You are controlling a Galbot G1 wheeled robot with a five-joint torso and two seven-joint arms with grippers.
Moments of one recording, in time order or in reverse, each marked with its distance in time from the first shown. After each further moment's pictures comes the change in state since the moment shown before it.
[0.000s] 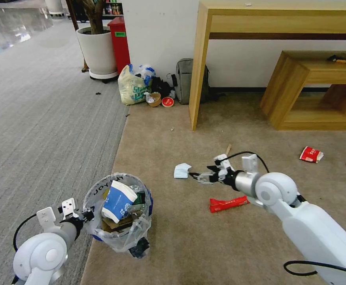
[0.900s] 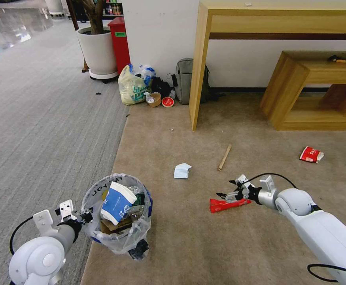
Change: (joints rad) left arm 0.025 -0.006 0.001 -0.032 0.008 0.000 0.000; right arm 0.083 -0.039 -0.072 -0.571 -0.463 0.392 -0.529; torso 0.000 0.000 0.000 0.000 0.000
